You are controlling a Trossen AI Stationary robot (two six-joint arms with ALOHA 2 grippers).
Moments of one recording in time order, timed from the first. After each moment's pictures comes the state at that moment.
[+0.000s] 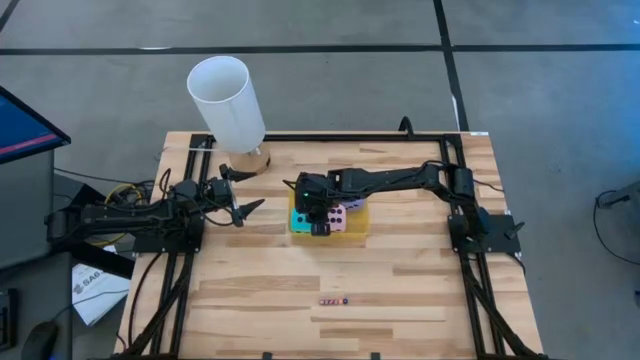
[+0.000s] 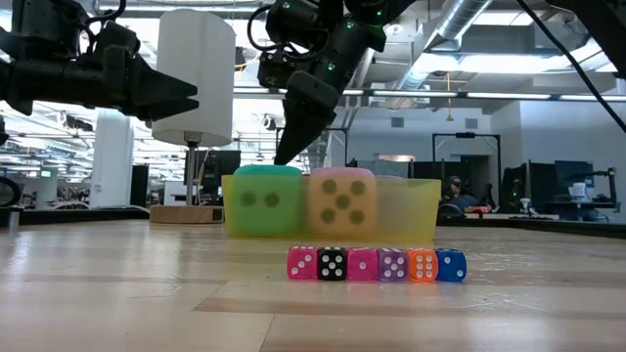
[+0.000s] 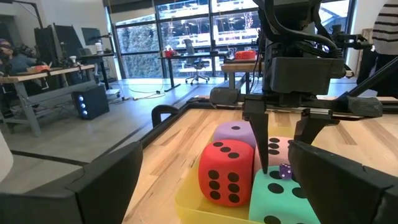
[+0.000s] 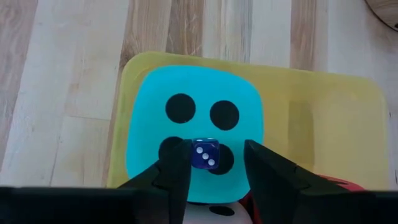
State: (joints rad) left arm 0.29 0.52 0.01 0.56 -0.07 0.09; right arm -0.07 2.08 1.69 -0.65 0.00 -0.19
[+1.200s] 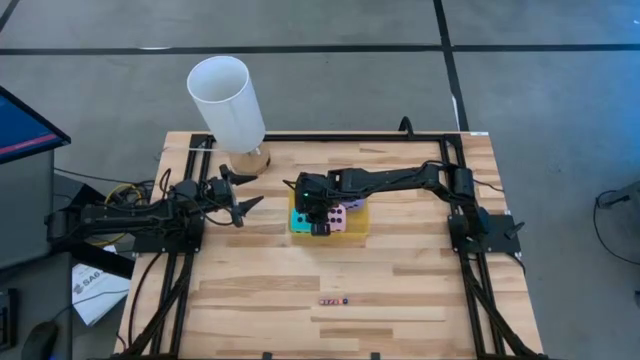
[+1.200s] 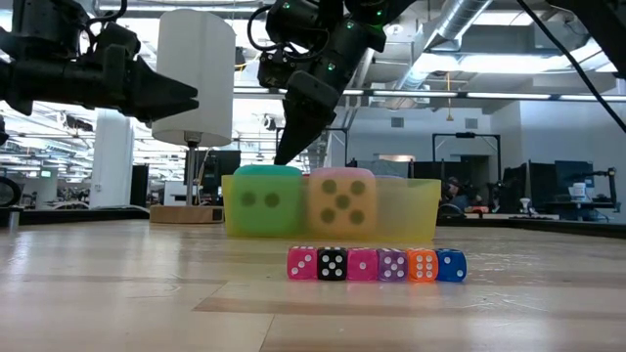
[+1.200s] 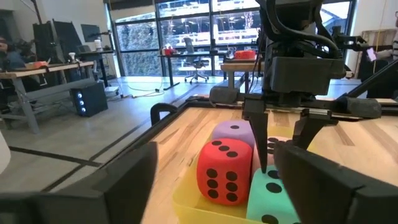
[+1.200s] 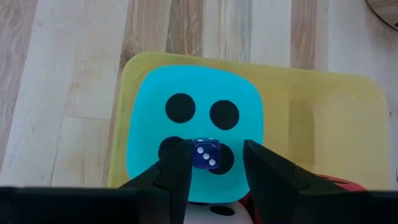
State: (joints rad) left arm 0.29 0.52 0.01 0.56 -0.07 0.07; right arm -0.07 2.08 1.69 -0.65 0.00 -0.19
